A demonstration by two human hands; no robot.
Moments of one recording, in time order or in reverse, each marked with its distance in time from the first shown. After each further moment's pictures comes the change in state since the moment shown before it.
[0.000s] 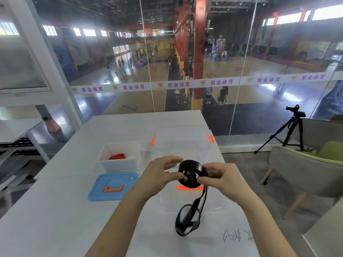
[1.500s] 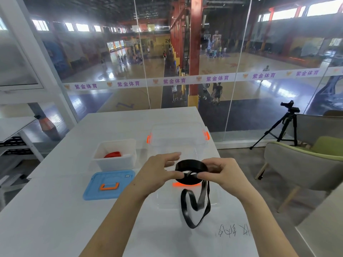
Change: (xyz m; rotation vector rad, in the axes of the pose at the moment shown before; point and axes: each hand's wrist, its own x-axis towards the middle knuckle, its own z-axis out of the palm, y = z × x) left_hand 0.007 0.009 0.006 0.147 -0.039 -0.048; right_hand 0.004 0.008 -0.013 0.043 0.014 -0.017
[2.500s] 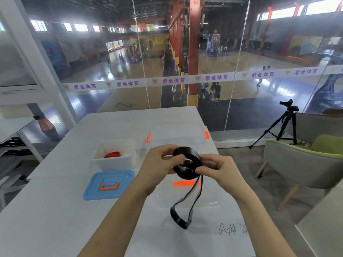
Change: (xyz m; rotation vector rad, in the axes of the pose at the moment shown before) left_hand -0.005 0.024 0.005 -0.386 0.155 0.052; right_hand 0.003 -0.002 0.008 0.090 0.029 -0.067
